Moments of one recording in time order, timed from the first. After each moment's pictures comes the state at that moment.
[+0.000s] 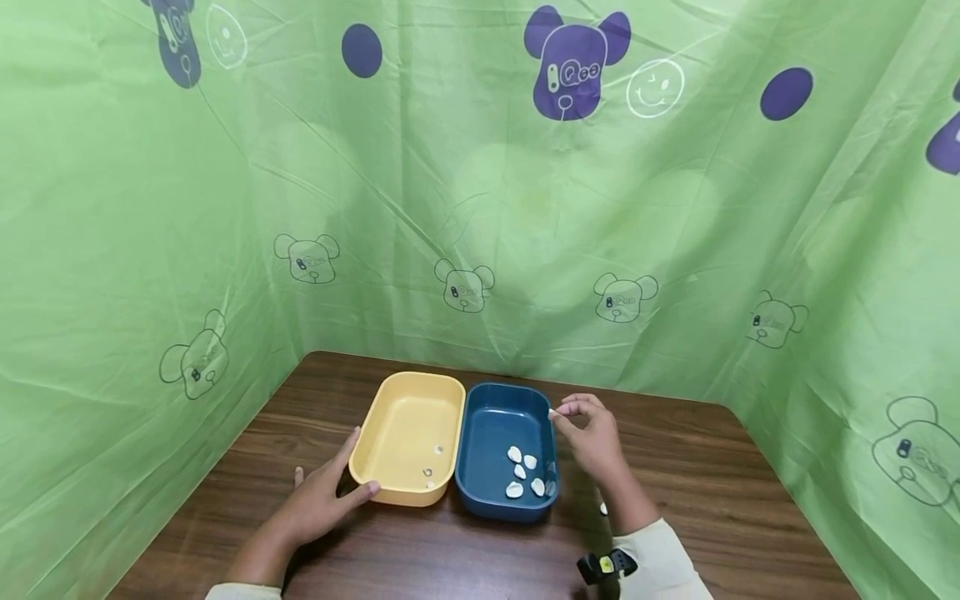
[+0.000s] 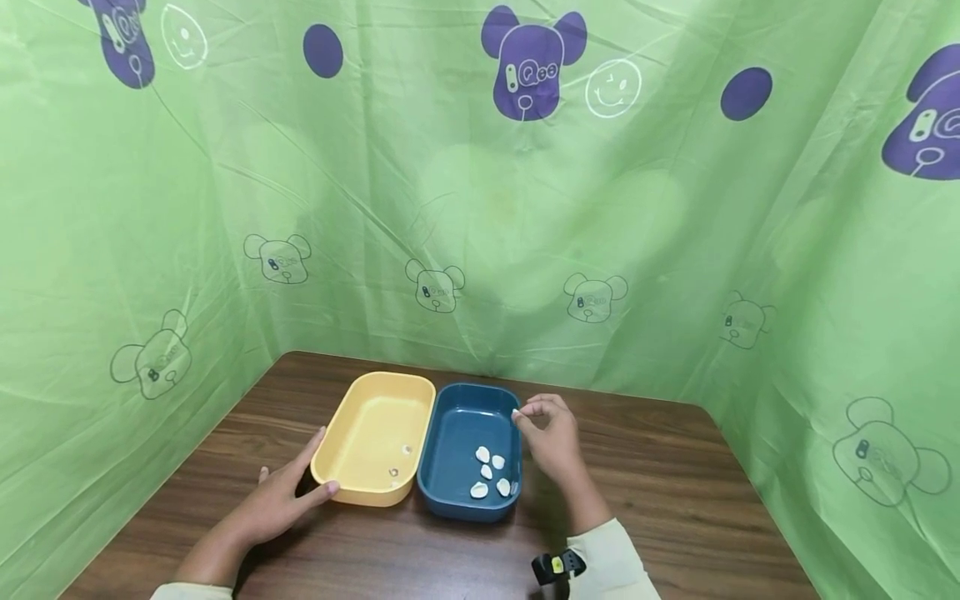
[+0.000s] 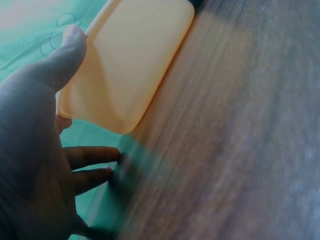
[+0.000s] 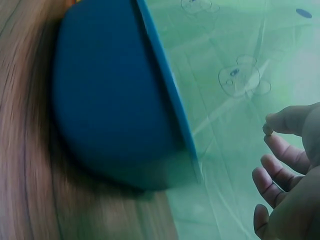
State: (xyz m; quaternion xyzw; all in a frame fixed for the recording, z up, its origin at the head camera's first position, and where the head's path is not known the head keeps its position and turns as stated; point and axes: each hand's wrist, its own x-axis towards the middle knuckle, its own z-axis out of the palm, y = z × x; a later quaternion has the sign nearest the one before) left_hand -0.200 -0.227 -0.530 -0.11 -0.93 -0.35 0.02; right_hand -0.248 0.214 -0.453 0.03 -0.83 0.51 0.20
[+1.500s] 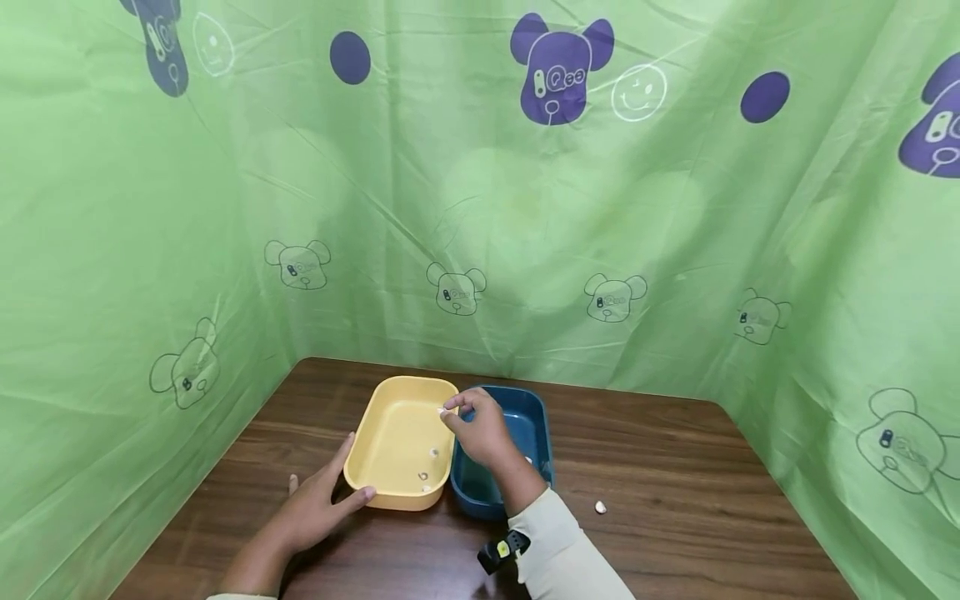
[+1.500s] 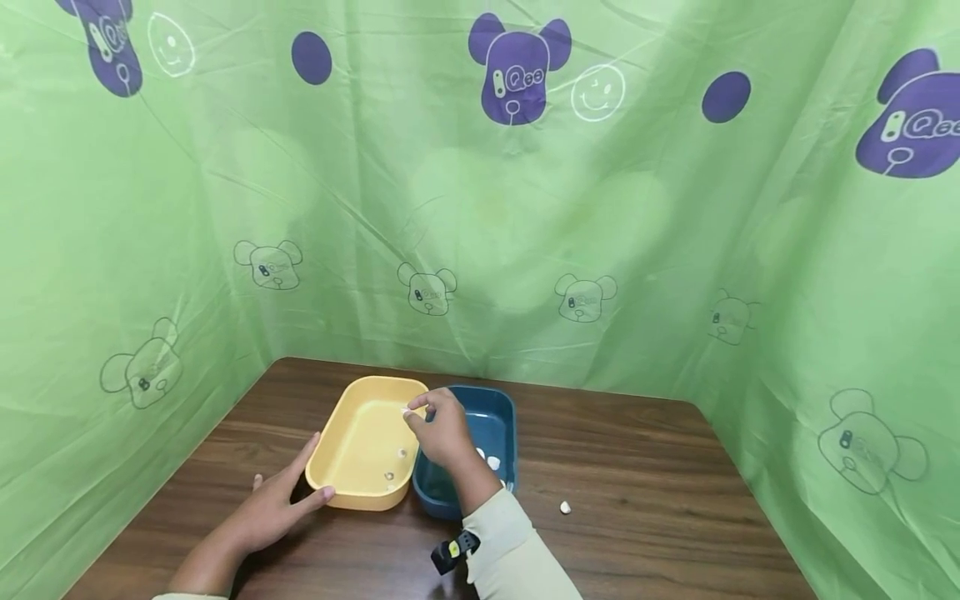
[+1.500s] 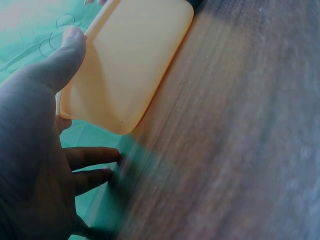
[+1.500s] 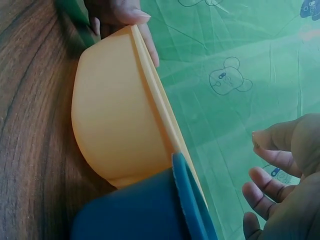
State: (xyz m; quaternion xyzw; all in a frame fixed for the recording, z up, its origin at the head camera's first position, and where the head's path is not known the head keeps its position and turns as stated) left_hand -0.199 -0.225 -0.528 -0.11 -0.93 -0.34 0.02; right_hand -0.262 0.070 -0.449 0.13 -0.85 0.50 0.10
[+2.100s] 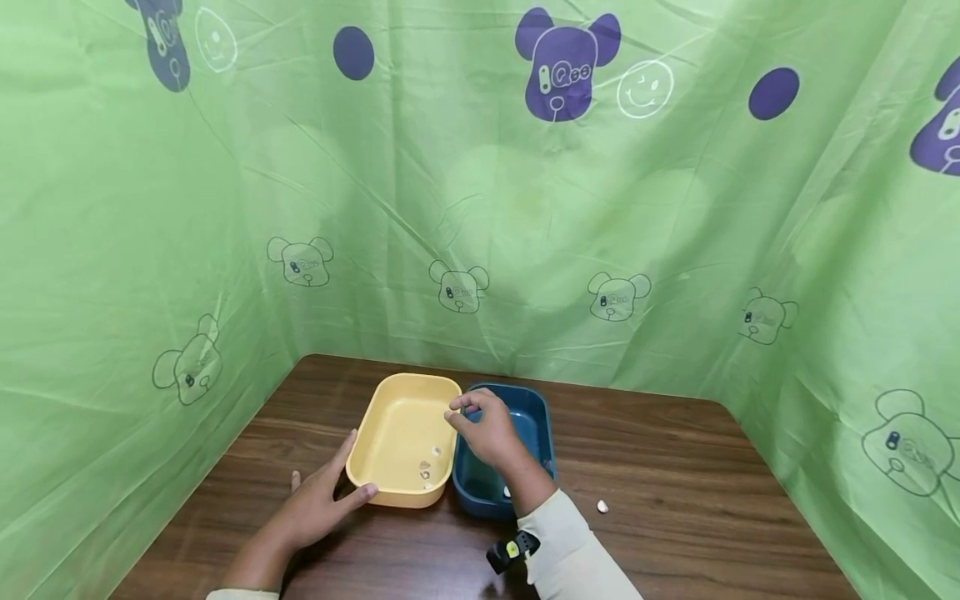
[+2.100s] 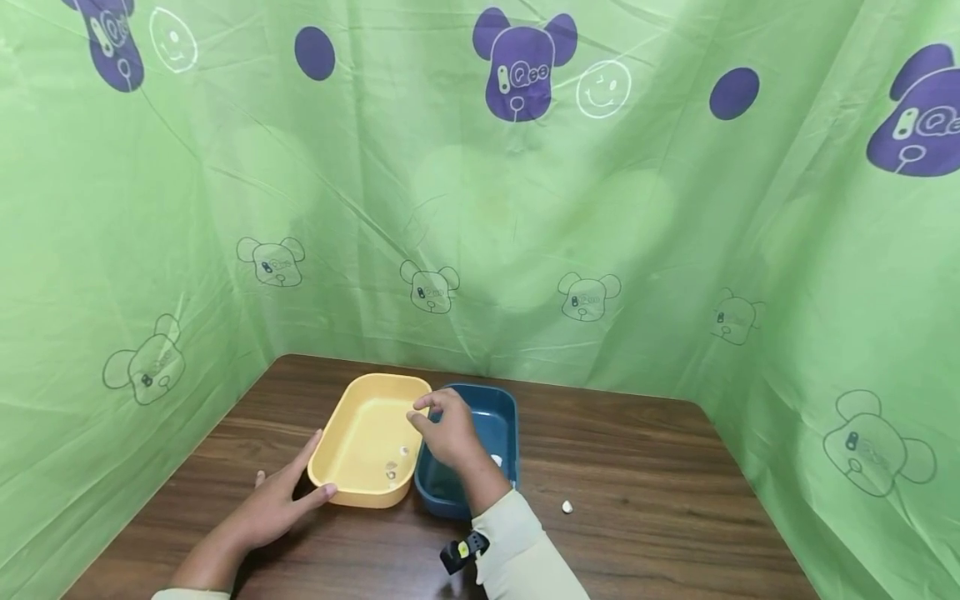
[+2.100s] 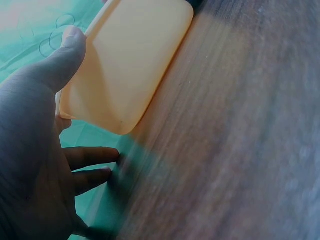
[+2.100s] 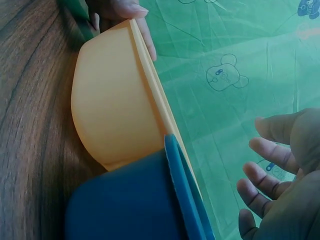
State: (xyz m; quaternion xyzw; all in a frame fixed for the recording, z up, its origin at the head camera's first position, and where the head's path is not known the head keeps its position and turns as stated) left_hand -0.201 -0.227 -0.530 -0.11 -0.93 -0.35 0.02; right_hand -0.259 0.079 -0.449 0.14 -0.85 0.50 0.09
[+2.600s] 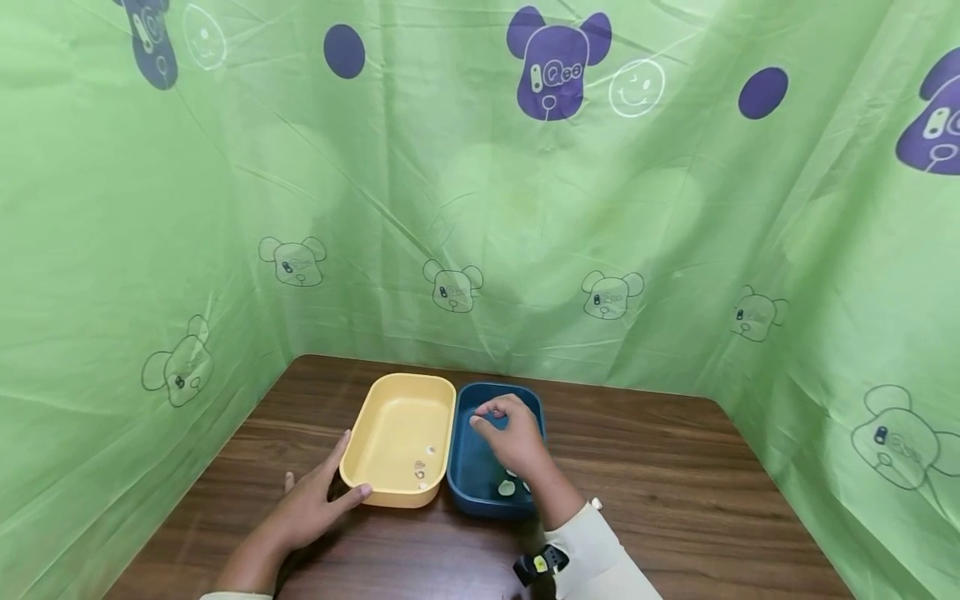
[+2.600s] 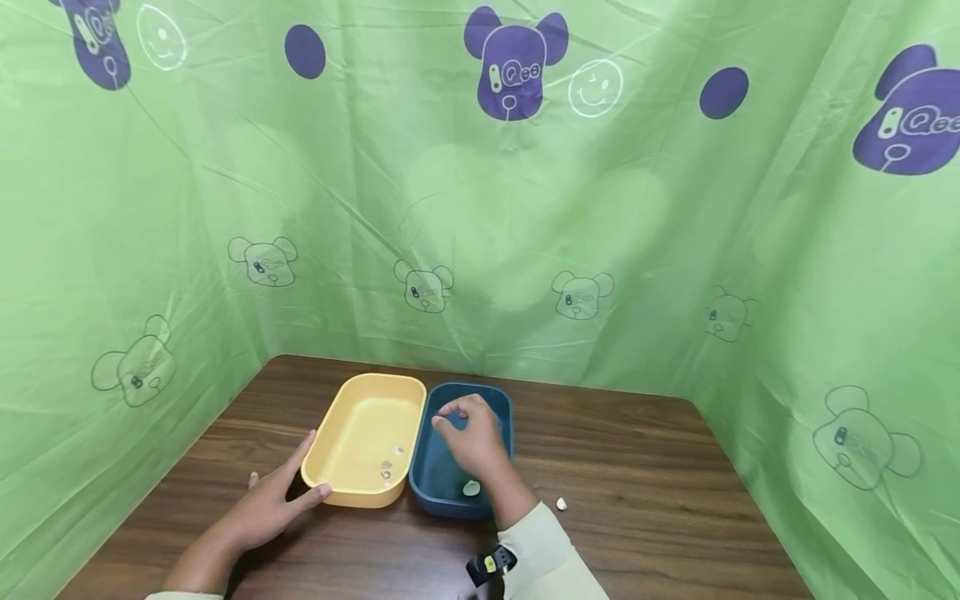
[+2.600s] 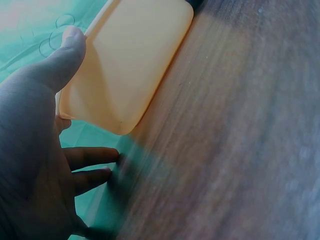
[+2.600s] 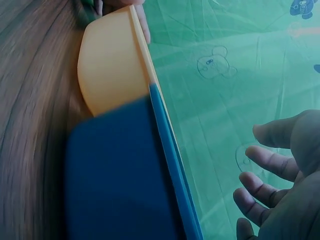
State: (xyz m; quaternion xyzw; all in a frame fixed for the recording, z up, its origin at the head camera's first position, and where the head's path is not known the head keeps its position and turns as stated) left_hand -0.198 -0.224 -0.524 -0.11 -0.93 -0.34 0.01; right_hand -0.239 0.121 -0.443 0.11 -0.86 0.48 0.12
